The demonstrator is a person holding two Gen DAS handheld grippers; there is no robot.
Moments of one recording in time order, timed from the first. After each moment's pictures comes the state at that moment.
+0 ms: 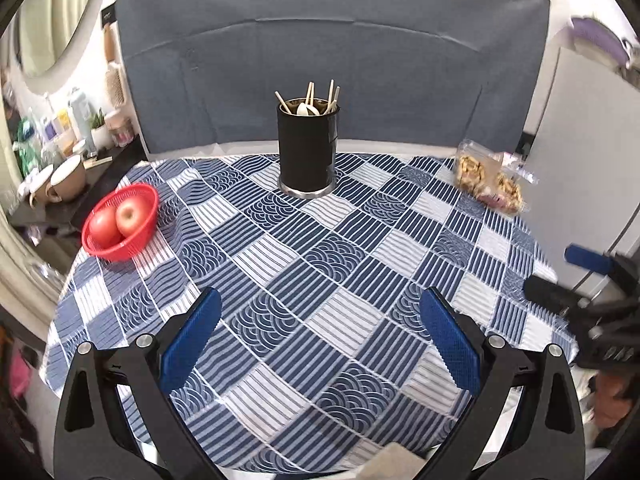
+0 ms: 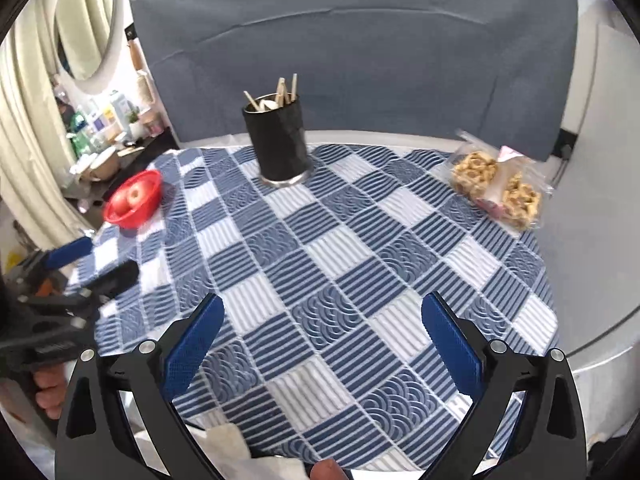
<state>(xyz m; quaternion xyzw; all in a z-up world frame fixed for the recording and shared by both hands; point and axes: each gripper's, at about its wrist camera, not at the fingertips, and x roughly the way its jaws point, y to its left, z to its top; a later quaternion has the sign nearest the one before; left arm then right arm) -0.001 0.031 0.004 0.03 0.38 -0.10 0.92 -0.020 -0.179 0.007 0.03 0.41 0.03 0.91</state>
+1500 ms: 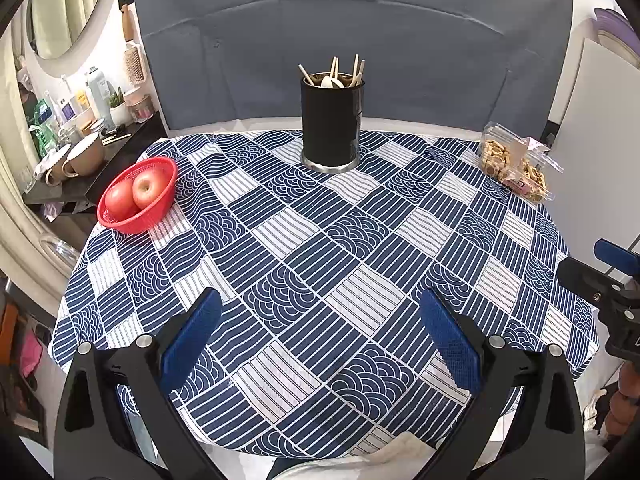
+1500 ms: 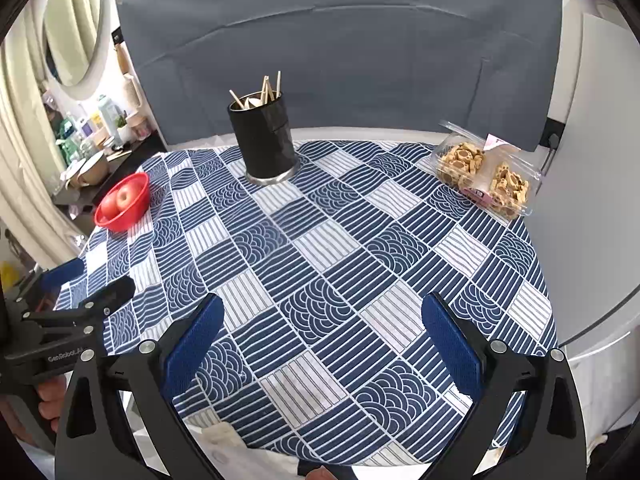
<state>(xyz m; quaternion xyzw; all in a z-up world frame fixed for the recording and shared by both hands) -0.002 0.032 -0.015 0.04 0.42 -0.06 0.91 -0.021 -0.185 0.002 0.05 0.42 0.02 0.91</state>
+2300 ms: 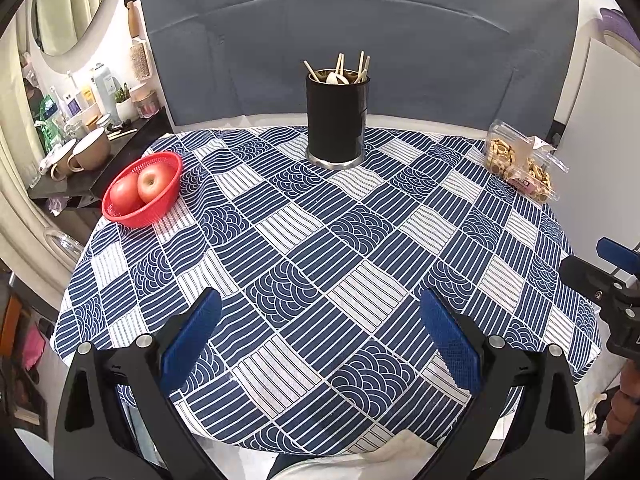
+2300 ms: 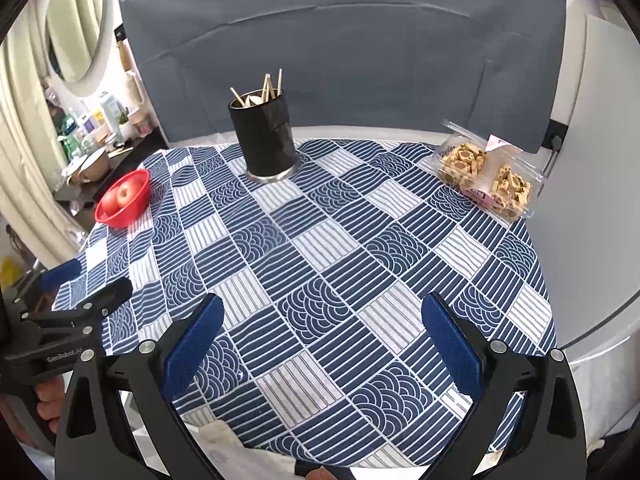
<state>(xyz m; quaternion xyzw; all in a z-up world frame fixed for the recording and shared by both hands) -0.004 0.031 -0.018 0.04 0.42 -0.05 0.90 -0.019 -0.188 0.000 0.05 0.42 0.02 0.91</state>
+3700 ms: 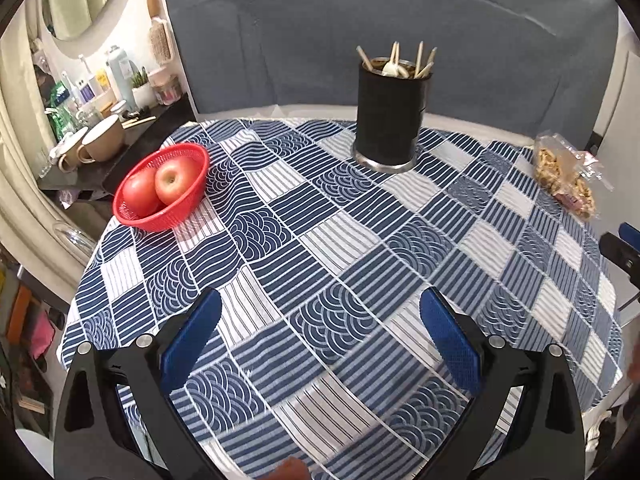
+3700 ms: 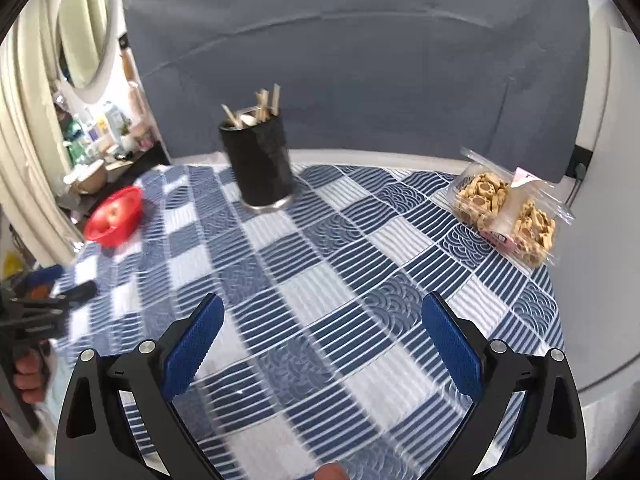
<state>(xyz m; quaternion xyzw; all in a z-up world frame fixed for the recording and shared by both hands) 0.060 0.076 -0.044 0.04 0.44 -0.01 0.90 0.068 -0.220 -0.040 0.03 0.39 0.05 0.92</state>
